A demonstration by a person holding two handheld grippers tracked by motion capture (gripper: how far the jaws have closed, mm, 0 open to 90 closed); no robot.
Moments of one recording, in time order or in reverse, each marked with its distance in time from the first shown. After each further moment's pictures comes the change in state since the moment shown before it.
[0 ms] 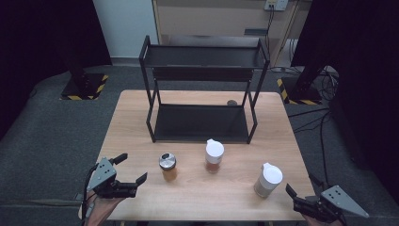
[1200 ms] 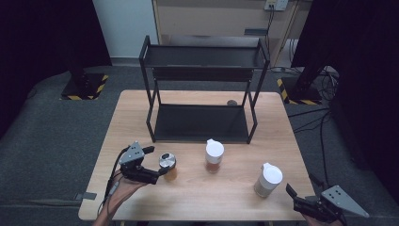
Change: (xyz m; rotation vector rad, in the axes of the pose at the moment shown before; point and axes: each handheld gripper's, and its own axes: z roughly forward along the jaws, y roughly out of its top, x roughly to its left) left arm 0.022 0.022 0.084 0.130 -0.168 0.010; right arm 0.000 0.000 0.000 0.003 -0.002 0.005
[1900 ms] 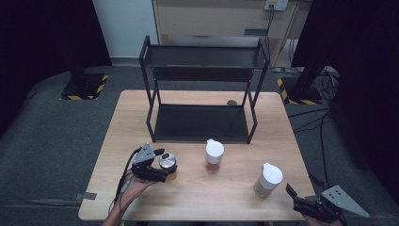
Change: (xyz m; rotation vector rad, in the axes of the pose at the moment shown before) left arm 0.009 -0.019 0.033 0.002 -0.024 -0.008; right arm 0.000 0.000 0.000 -0.001 0.000 0.000
